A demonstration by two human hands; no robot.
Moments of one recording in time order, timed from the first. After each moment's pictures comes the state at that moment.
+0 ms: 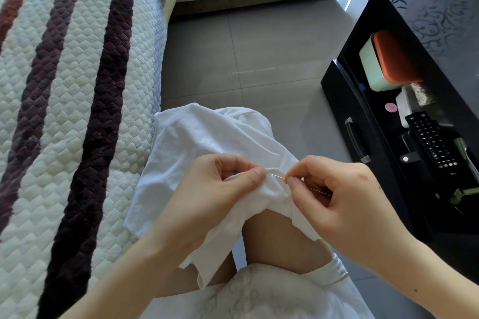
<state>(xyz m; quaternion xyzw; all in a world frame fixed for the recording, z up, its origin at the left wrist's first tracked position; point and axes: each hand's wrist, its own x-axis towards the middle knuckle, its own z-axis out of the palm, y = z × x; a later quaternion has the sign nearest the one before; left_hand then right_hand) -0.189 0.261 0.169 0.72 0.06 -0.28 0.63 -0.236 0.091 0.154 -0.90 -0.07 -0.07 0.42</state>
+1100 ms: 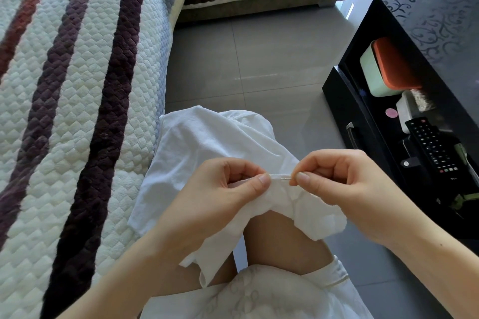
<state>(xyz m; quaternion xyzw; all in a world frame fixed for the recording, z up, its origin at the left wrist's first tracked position) -0.195 0.268 0.168 0.73 -0.01 -0.30 0.61 -0.226 0.075 0.166 -0.75 0.02 0.13 0.65</state>
